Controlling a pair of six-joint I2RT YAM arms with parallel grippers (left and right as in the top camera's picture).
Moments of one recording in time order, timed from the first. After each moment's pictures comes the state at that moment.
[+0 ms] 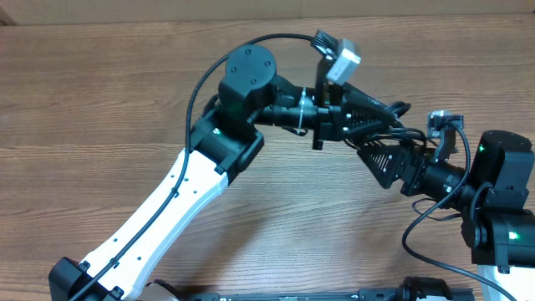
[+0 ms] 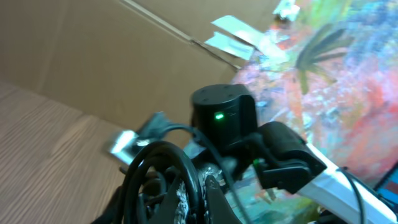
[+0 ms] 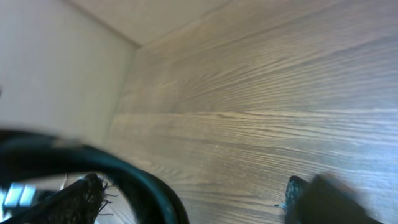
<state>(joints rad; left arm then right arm) -0.63 1.53 1.44 0.18 1.08 -0.61 -0.08 0.87 0.99 -0.81 -0.81 0.31</state>
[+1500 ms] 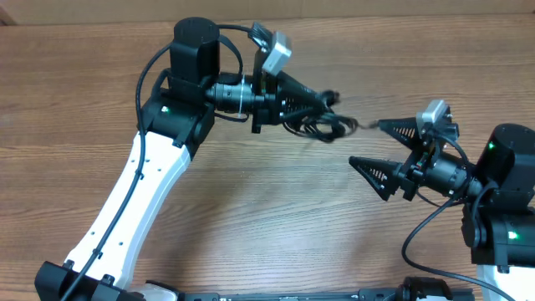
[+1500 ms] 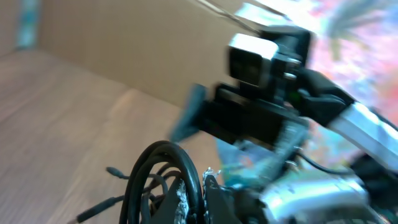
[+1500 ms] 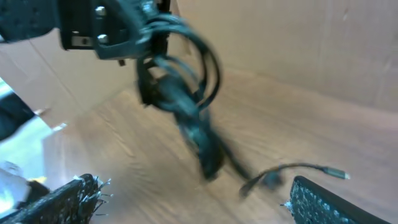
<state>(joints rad) -0.37 1.53 1.44 -0.21 1.33 -0.16 -0.08 0.87 0.99 -0.57 -1.01 -0.16</state>
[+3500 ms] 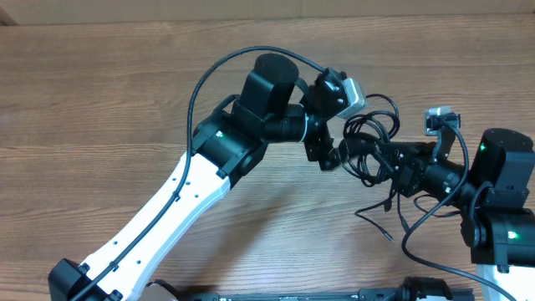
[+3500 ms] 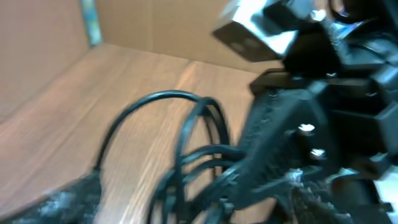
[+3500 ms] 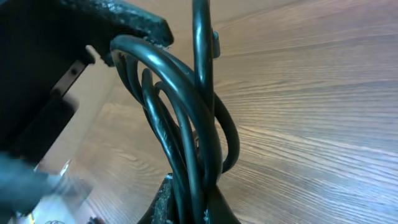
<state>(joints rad) -0.66 1.53 1.45 -0.35 0.72 0.17 -0.08 0.87 0.99 -0.76 -0.81 0.17</state>
